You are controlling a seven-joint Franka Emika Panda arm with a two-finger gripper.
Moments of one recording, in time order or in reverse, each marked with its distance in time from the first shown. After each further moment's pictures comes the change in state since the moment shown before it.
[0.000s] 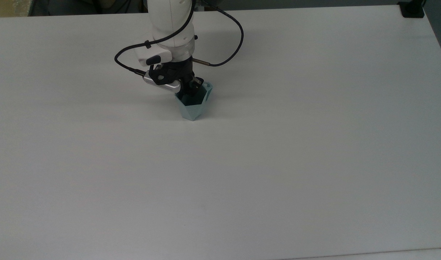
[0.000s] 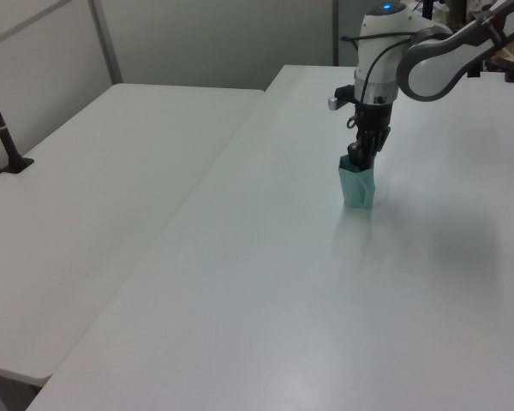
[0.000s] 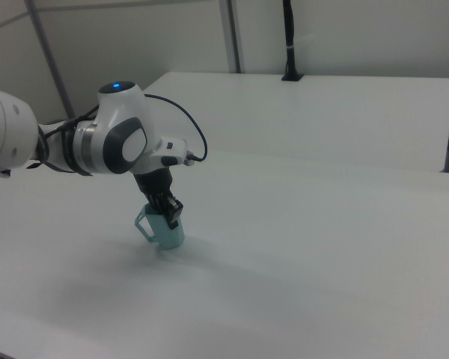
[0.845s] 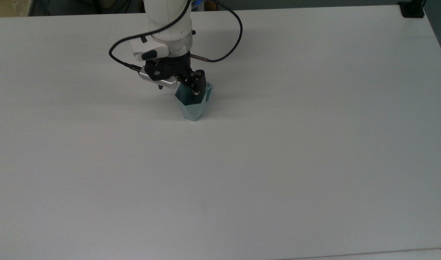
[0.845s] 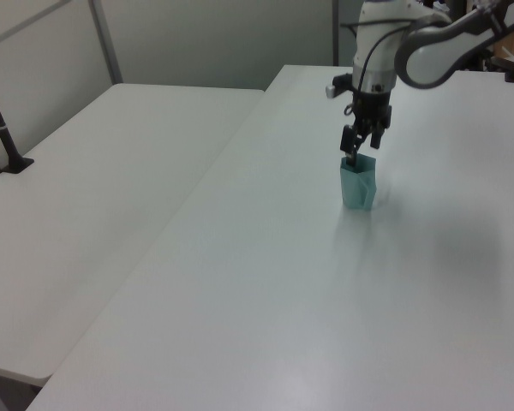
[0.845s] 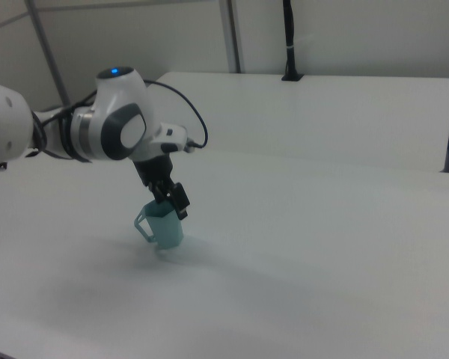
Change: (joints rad) arm -0.007 -0.022 -0.001 0.048 0.000 -0.050 0.000
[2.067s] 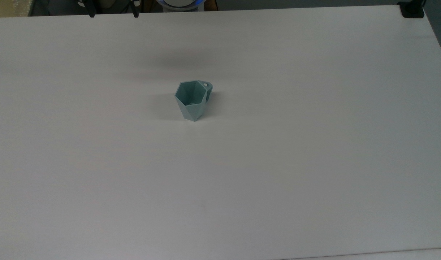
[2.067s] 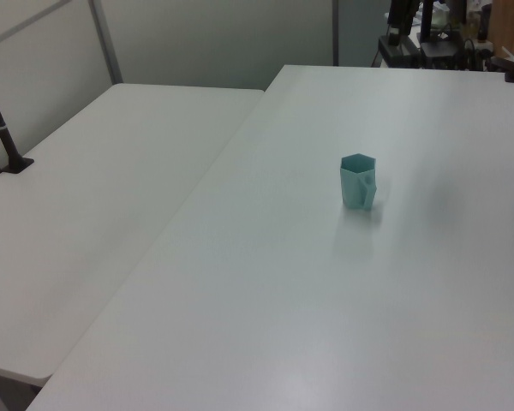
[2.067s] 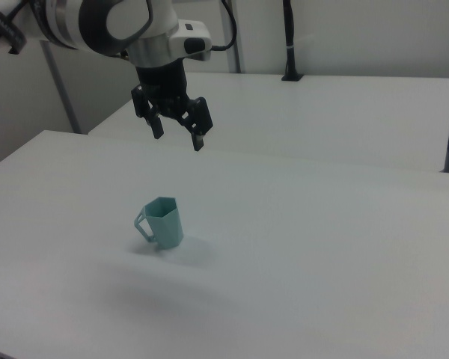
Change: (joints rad) arm -0.136 -0.201 -0.092 0.322 0.120 -0.523 -0.559
